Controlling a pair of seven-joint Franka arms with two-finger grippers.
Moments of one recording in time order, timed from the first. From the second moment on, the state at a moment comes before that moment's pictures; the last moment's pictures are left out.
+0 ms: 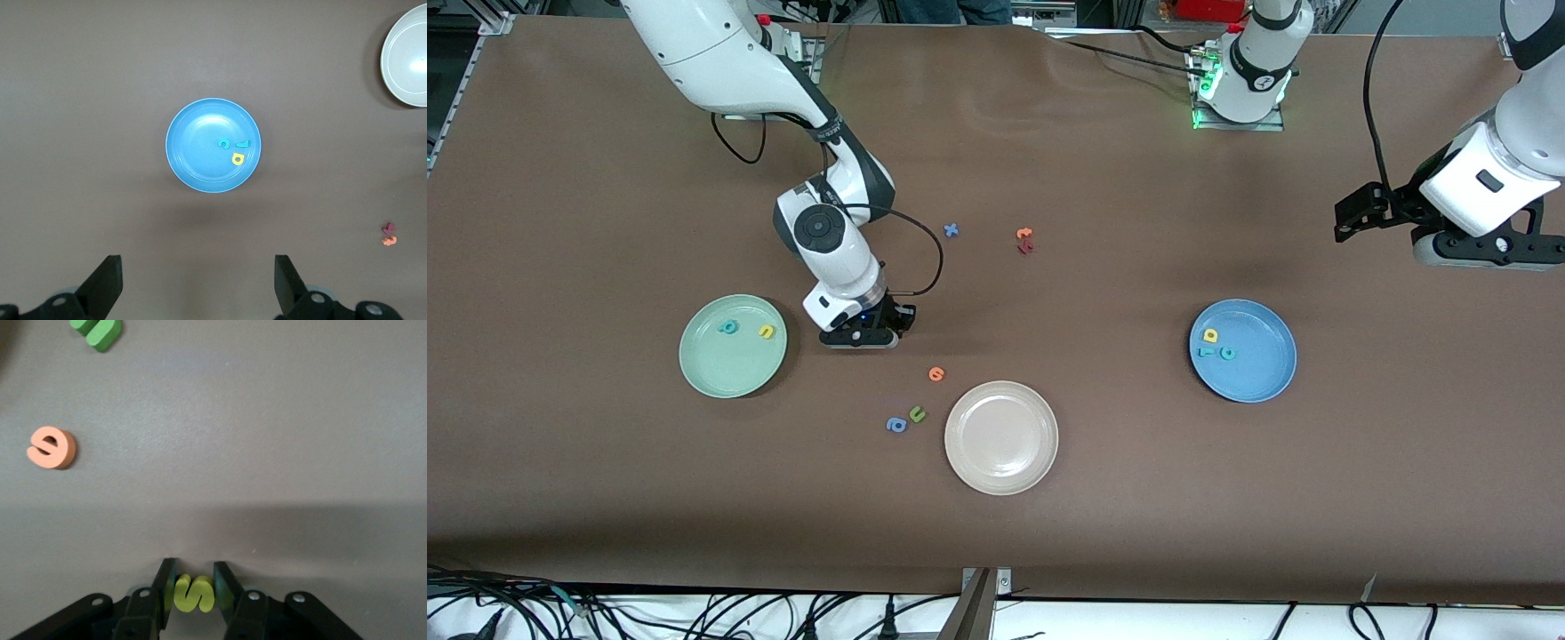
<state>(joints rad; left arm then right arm) -0.04 0.06 -0.06 -1.58 -0.01 1.57 -0.07 0.40 0.61 0.10 -1.97 -0.13 2.72 0.59</state>
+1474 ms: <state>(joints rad) -0.04 0.06 -0.06 -1.58 -0.01 1.57 -0.07 0.29 0.50 -0.19 -1.96 -0.11 2.44 -0.13</state>
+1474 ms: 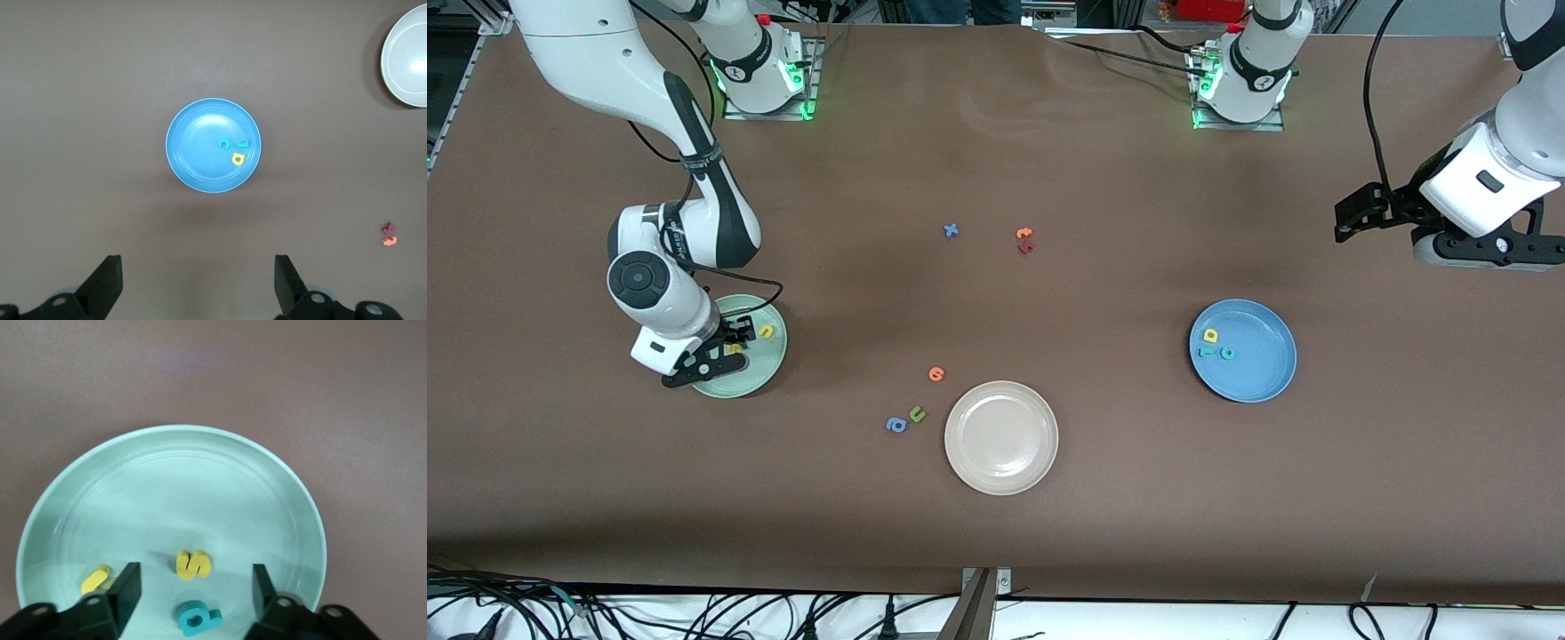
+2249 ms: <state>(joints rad) -0.04 0.06 -0.06 -1.58 -0.01 1.57 -0.07 0.17 0.00 -0.10 -1.84 0.00 1.82 -0.14</state>
